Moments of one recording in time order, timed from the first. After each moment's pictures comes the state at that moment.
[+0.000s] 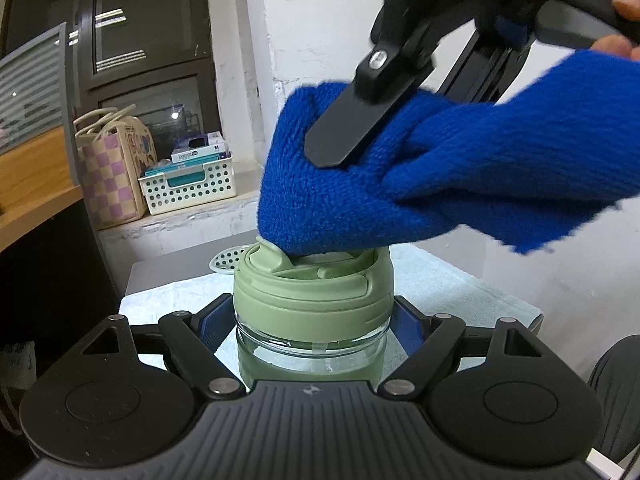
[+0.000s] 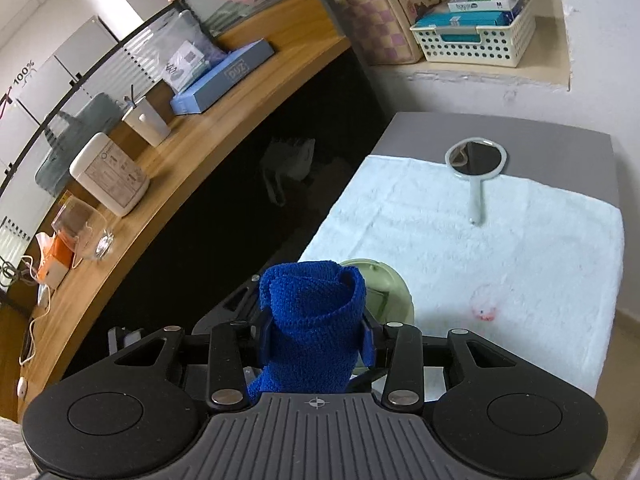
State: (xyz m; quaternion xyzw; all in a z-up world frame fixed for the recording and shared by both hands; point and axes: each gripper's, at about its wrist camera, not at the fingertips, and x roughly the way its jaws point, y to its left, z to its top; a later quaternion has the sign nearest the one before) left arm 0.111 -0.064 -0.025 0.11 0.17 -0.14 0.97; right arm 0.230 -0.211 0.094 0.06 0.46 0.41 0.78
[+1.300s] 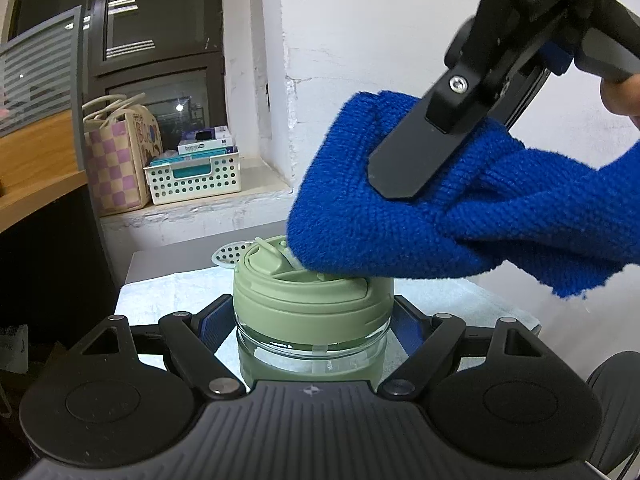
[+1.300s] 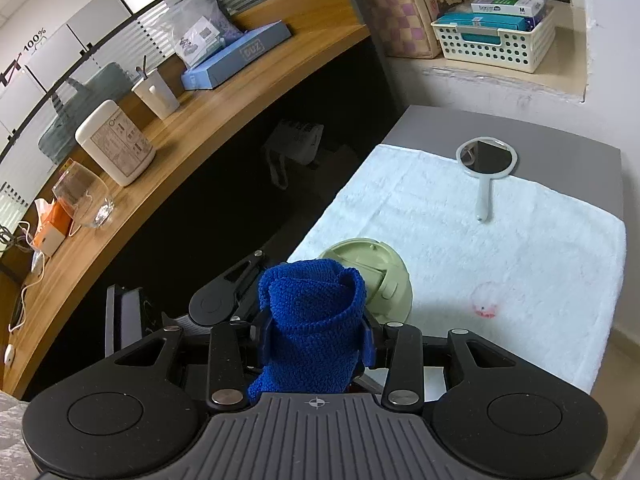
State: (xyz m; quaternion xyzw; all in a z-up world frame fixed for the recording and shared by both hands) left arm 0.117 -0.052 -0.024 0.07 0.17 -0.14 0.97; right arm 0.212 -0.208 0.095 0.02 0.46 0.43 0.77
